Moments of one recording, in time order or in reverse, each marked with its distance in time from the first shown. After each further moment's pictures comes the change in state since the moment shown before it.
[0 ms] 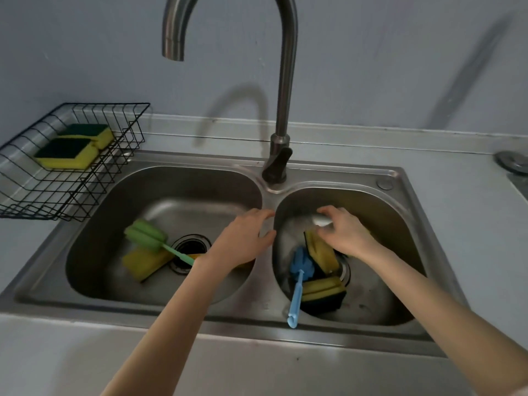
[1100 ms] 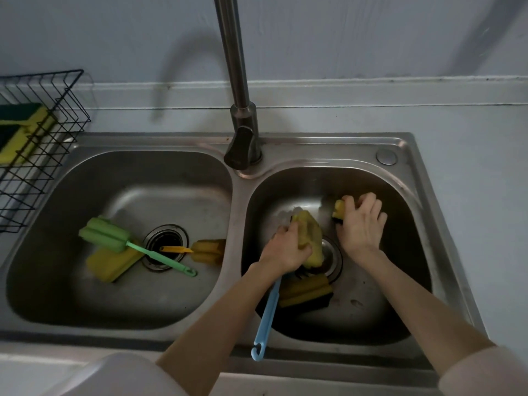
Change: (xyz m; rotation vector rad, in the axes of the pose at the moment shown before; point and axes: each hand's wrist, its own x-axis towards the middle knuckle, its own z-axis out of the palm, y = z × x) left_hand 0.093 0.028 0.128 -0.098 -0.305 -0.237; right_hand 0.065 0.104 0.040 -0.377 0.312 0.240
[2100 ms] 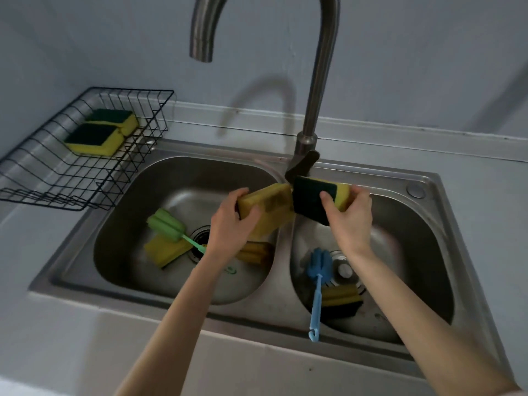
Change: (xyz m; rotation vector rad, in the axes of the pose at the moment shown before) left_hand -0.128 -0.068 -0.126 -0.456 0.705 0.029; right_hand -0.059 -0.117 -0.095 0.979 0.111 0.025
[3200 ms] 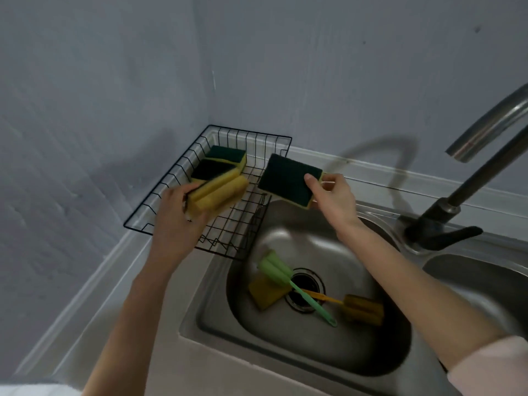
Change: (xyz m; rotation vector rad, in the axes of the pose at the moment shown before) left_hand 0.068 -0.110 -0.301 0.136 0.328 0.078; right_hand -0.020 -0.198 0.233 0.079 -0.272 0.007
